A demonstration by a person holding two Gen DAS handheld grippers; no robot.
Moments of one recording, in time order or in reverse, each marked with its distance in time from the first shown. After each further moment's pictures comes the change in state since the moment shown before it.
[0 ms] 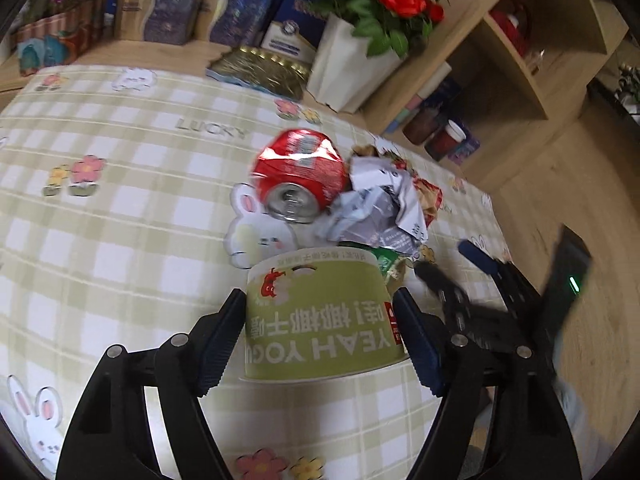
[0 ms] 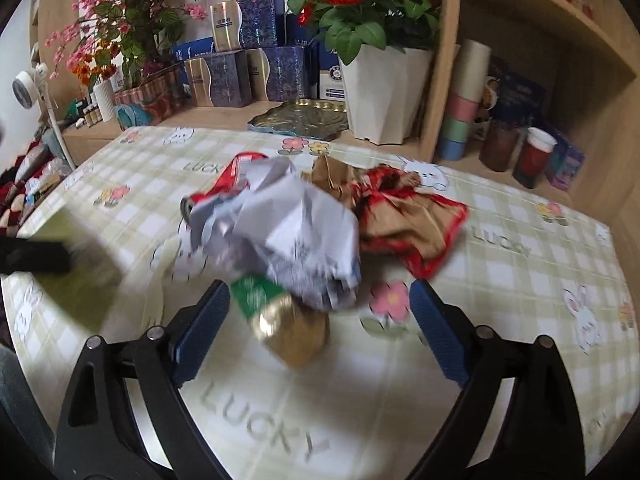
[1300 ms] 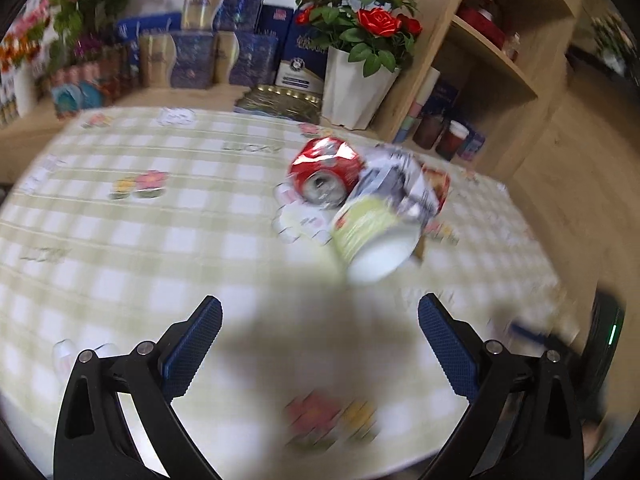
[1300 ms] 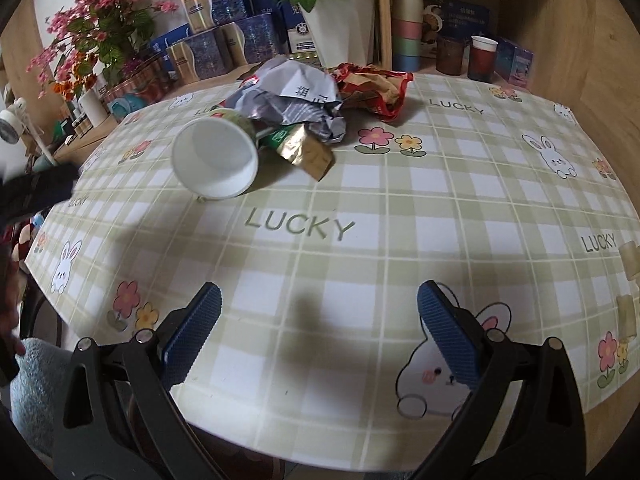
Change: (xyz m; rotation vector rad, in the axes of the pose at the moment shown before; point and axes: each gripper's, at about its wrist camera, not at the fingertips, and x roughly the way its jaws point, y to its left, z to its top) left arm -0.035 -0.013 -0.052 0.105 -0.126 0.106; right arm -0.091 0.019 -0.117 0.203 0.119 -0.021
